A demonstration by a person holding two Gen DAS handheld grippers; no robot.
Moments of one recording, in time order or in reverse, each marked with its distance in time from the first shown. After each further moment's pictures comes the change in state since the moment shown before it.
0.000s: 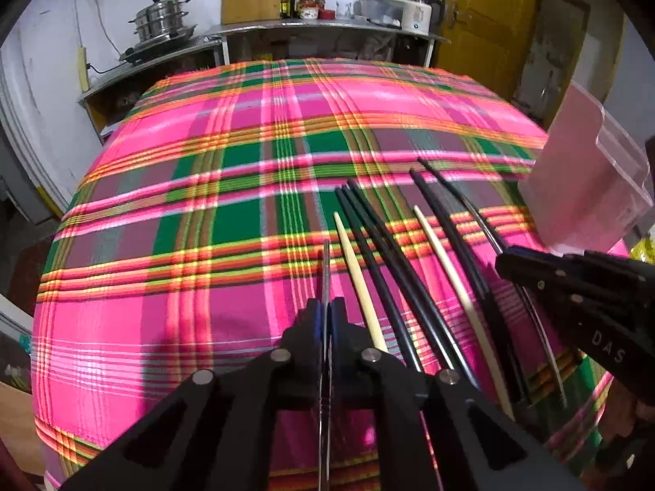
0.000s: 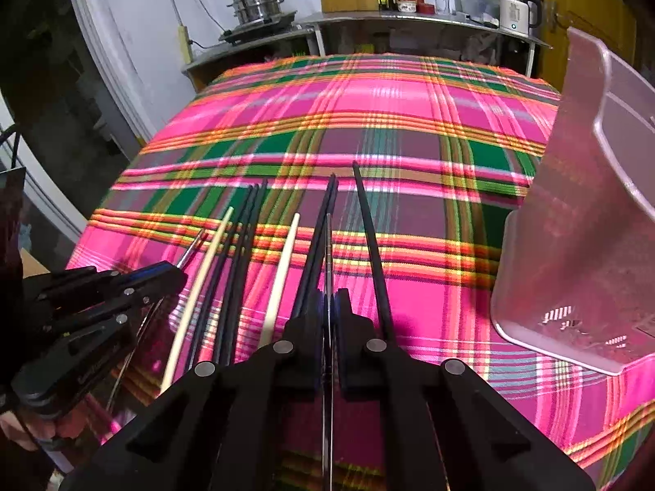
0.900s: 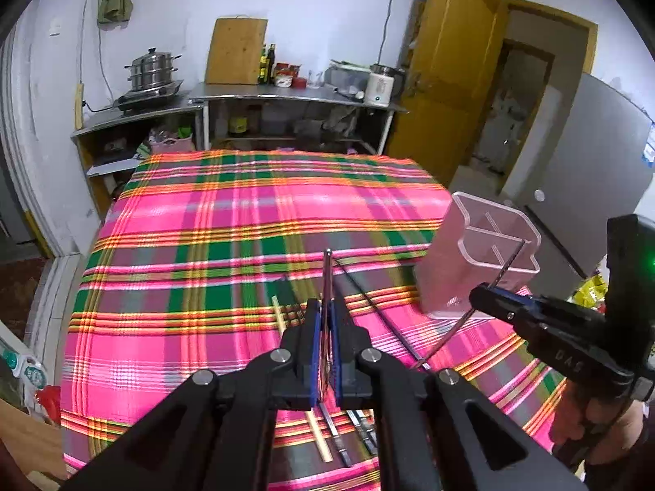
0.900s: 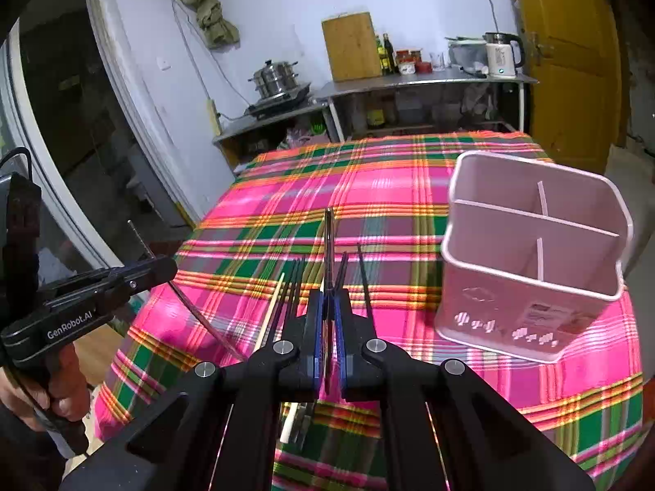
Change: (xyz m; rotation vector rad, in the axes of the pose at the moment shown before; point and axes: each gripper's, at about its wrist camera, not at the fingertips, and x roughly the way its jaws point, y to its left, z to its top) left arm -0.127 -0.026 0.027 -0.021 -0.205 -0.148; right arm -0.126 -0.019 -0.004 0.050 -0.232 0.095
